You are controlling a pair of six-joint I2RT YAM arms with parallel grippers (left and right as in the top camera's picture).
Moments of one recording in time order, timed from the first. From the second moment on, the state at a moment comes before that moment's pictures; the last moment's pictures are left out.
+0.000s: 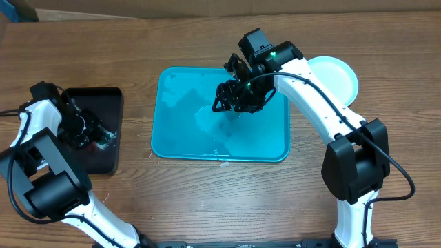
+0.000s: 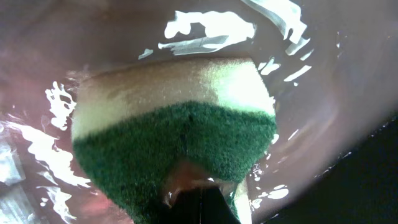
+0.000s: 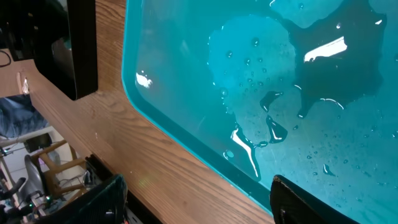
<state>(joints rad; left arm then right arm) 0.55 2.04 1.38 -0.87 0.18 -0.27 0.48 2.09 1.86 -1.13 -0.60 0.26</state>
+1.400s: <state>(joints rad) 0.55 2.04 1.52 -1.10 0.04 -0.29 0.48 2.09 1.86 -1.15 -0.55 0.26</state>
